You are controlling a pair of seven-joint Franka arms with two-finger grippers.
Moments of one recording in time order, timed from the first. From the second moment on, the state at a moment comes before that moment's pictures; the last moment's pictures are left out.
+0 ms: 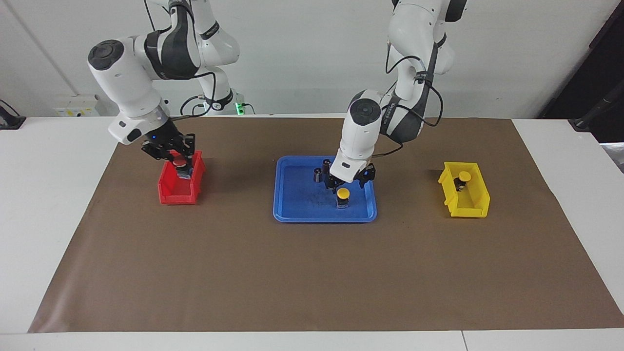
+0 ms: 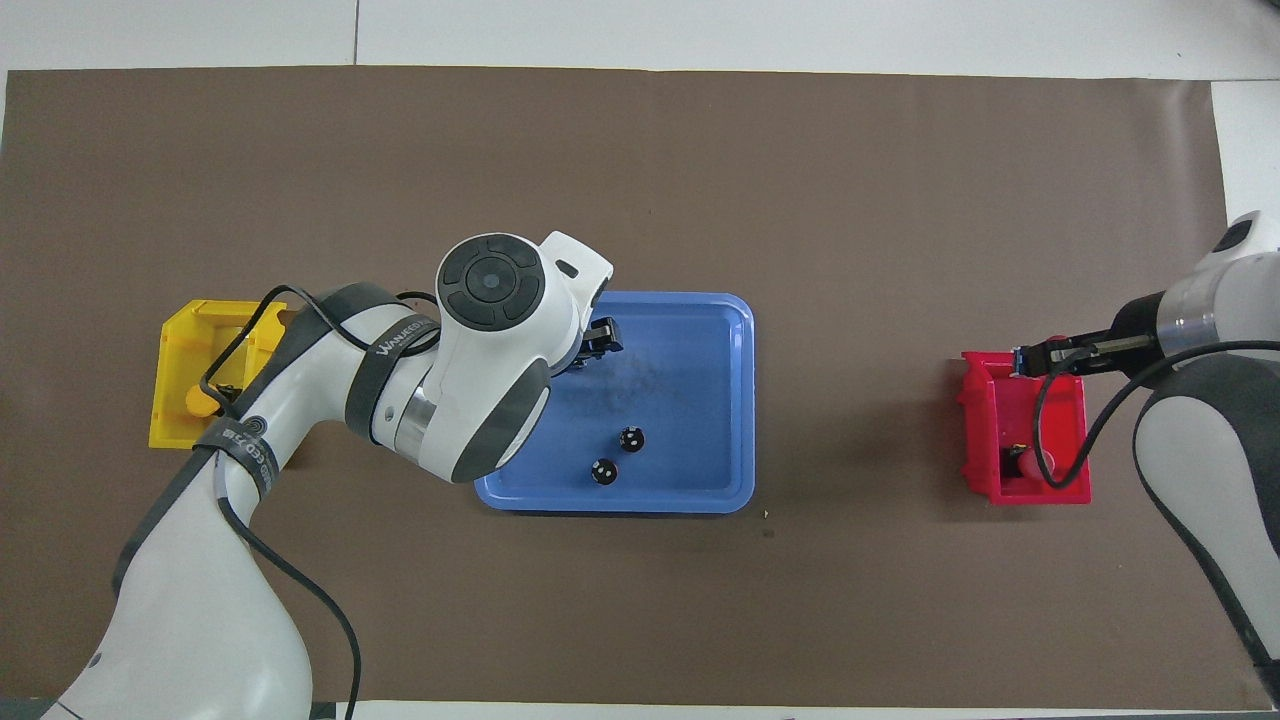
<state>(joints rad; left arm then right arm) -0.72 0.32 0.07 -1.83 -0.05 2.15 -0.74 0.00 -0.15 -0.07 -2.13 0.09 1.97 -0.20</state>
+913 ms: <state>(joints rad) -0.72 0.35 0.08 -1.78 -0.05 2.15 -0.75 -0.07 -0.10 -0.07 -2.29 0.13 2.17 -0.31</state>
